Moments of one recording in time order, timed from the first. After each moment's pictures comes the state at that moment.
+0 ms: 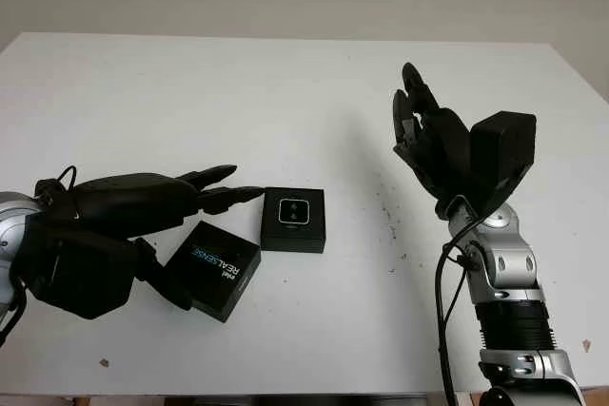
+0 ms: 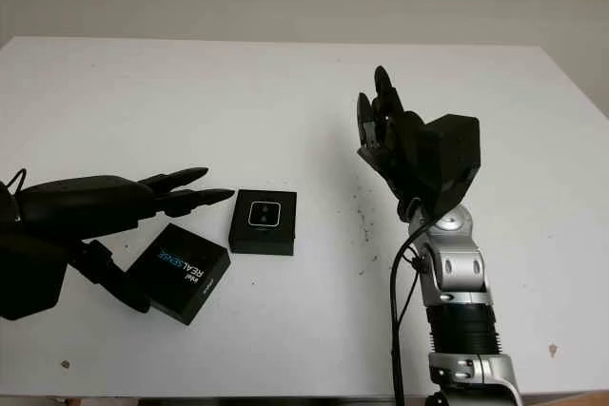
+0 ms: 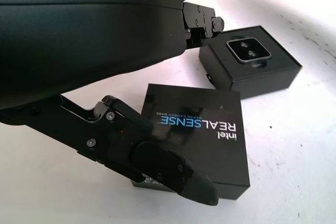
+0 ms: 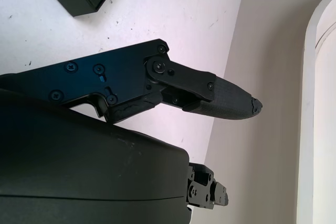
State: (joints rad) left arm -0.25 0.94 -0.04 -0.17 0.21 -0.27 -0.88; right arm -0.47 -0.18 -0.10 0.13 0.11 0.28 0.16
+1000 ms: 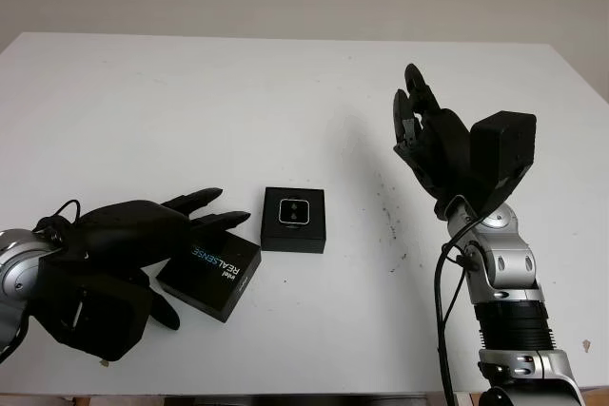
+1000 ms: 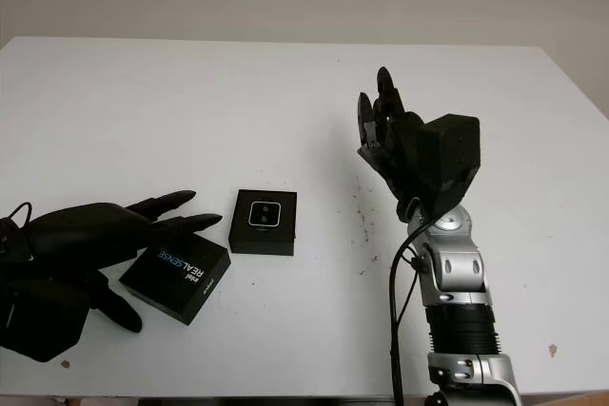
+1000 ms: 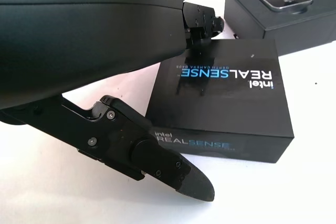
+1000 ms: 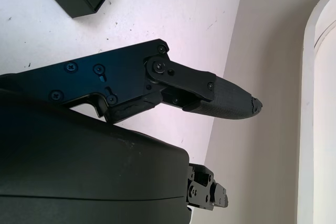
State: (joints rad) left arm -0.10 0.94 -0.03 -0.20 0.40 -0.28 -0.76; right arm -0.47 -0.18 -0.10 0.13 0.12 0.28 0.16
